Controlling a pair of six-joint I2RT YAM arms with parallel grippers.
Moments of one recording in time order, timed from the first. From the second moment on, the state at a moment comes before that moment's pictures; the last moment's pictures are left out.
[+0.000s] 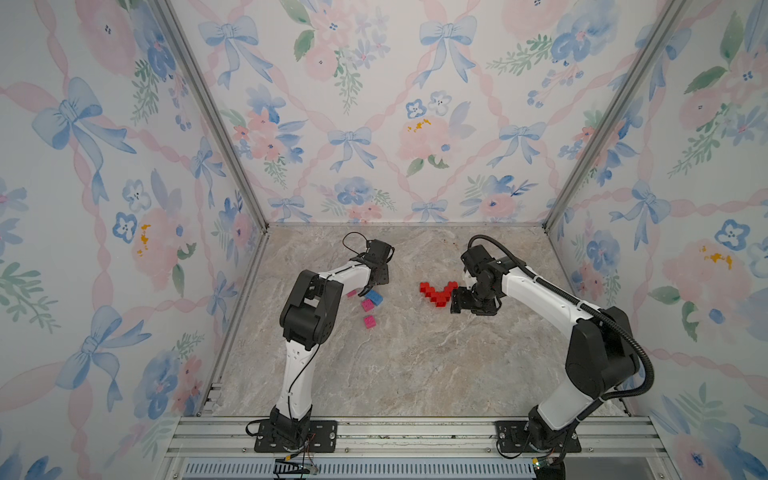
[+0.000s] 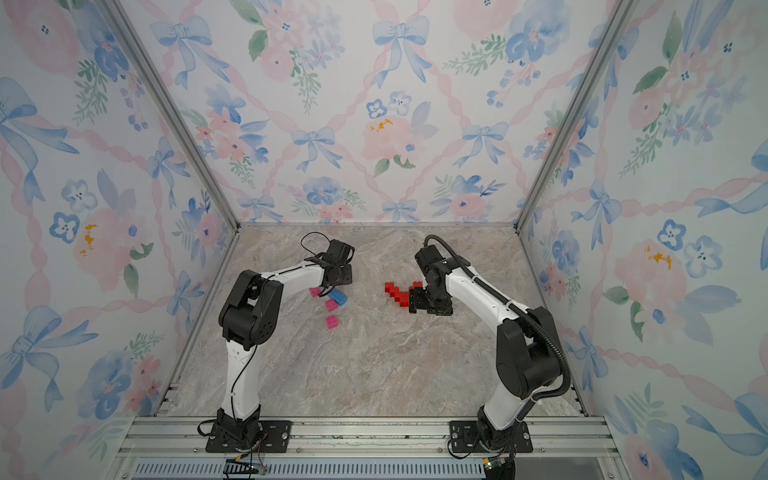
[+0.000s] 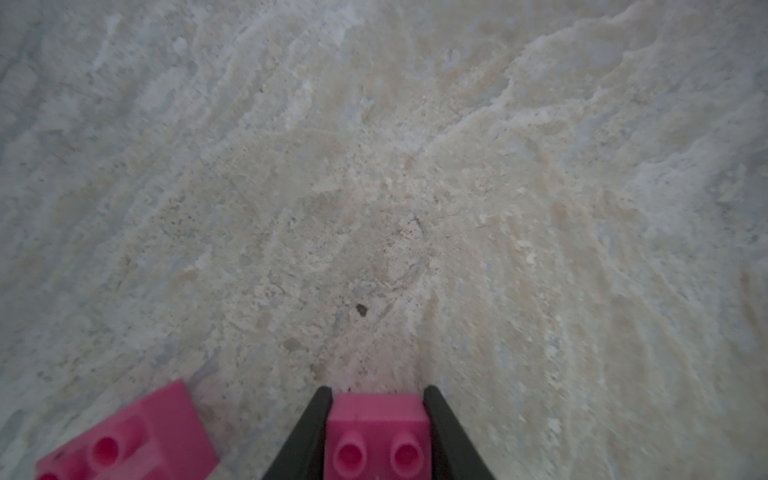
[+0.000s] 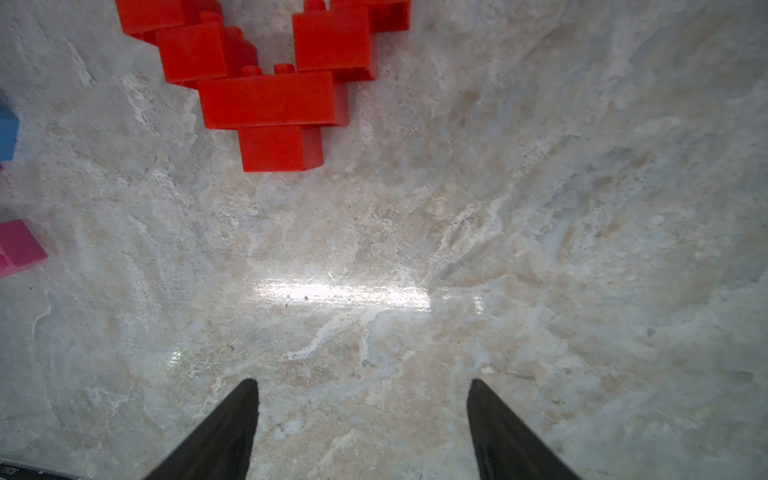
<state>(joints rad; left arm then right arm) -0.44 2.15 1.49 -0.34 -0.25 -0.44 0.43 1.68 1.30 -1.00 -0.08 0.42</state>
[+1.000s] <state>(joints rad) -1.00 1.91 1.19 -0.41 -0.25 -0.89 0.31 1.46 1.10 -0.88 -0.08 0.47</state>
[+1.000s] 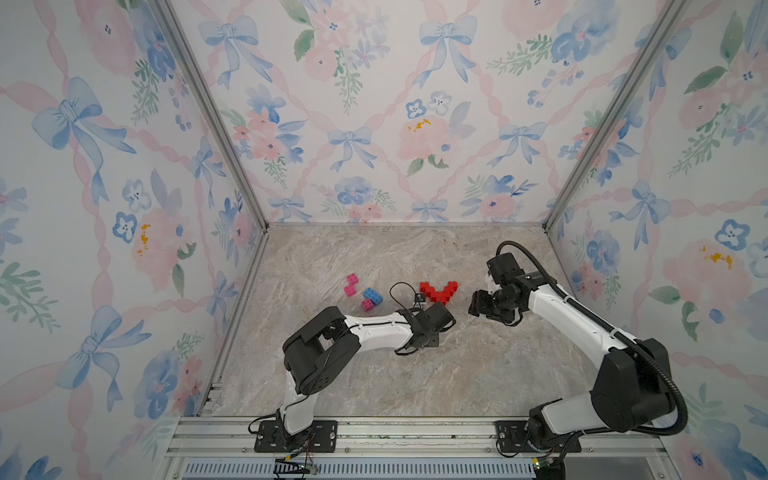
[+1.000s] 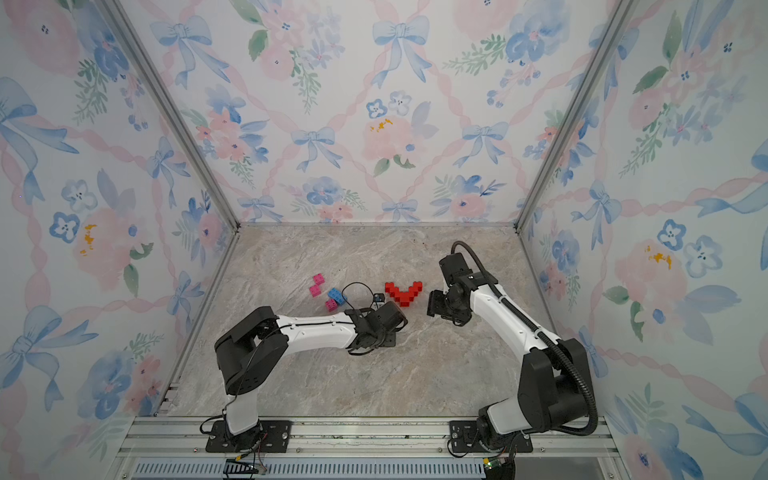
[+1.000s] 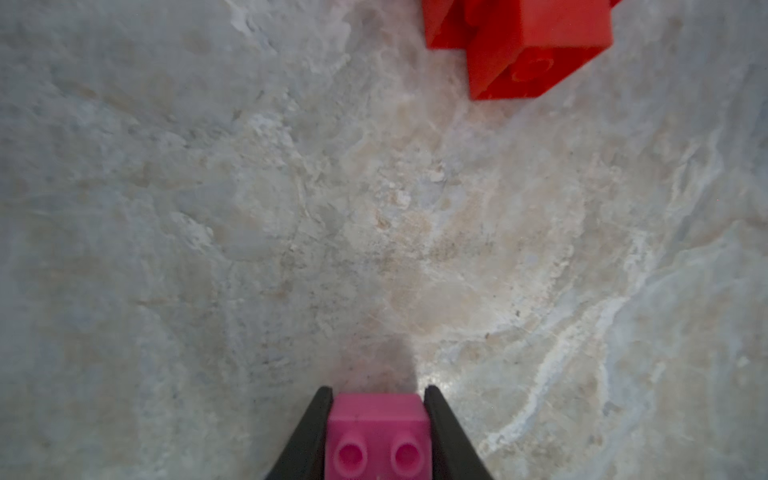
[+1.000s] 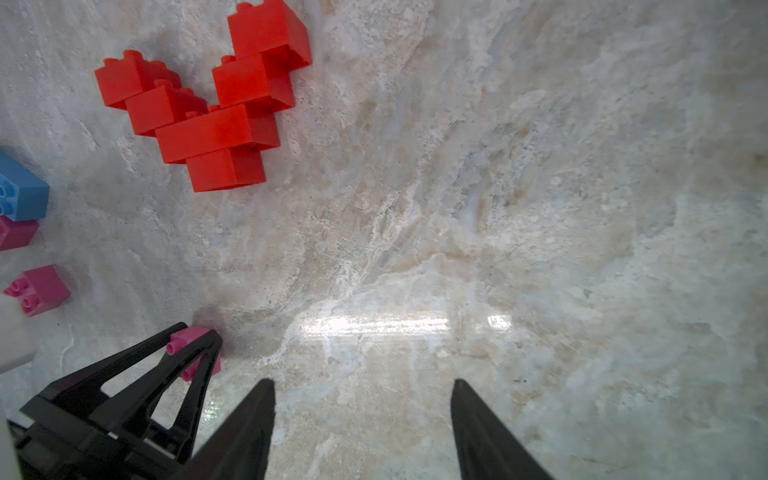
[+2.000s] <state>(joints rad) -0.47 2.04 1.49 -0.61 -0.17 0.18 0.32 1.45 1.10 -0.96 -0.07 0.42</state>
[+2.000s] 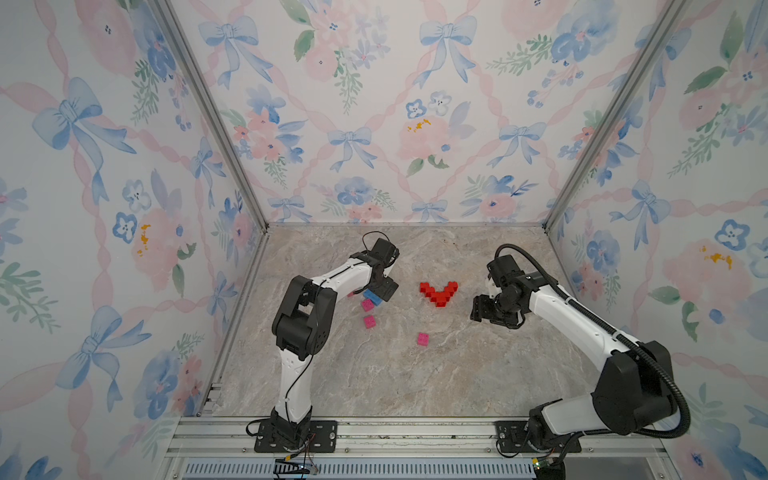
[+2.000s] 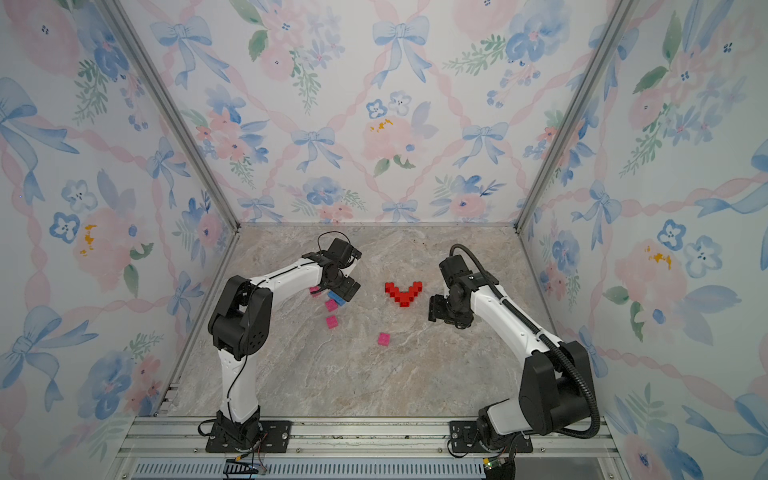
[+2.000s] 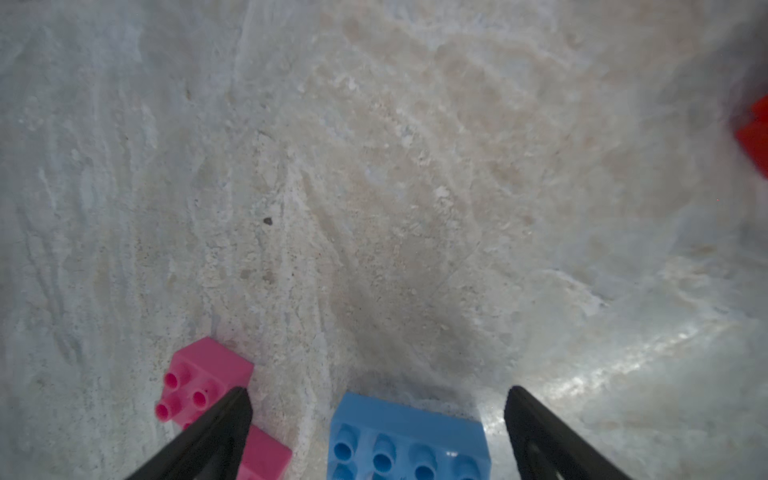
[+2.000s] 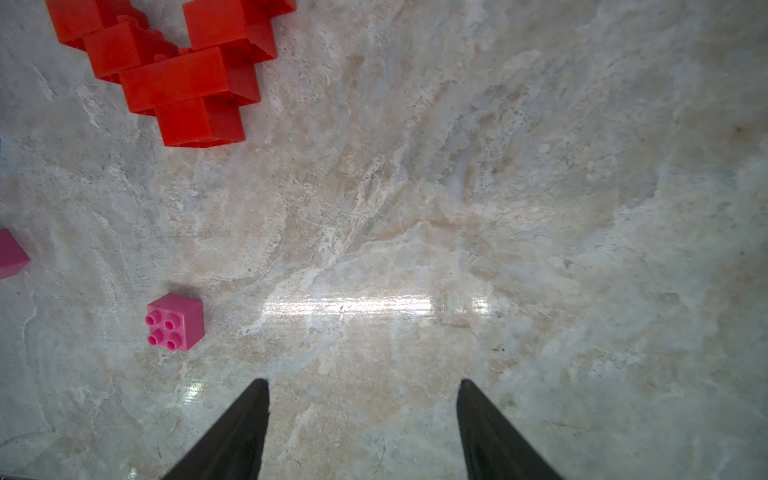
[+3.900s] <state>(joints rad) -0.92 2.08 1.65 -0.67 -0.14 -0.72 0.30 1.28 0.95 -0.97 -0.09 0.51</state>
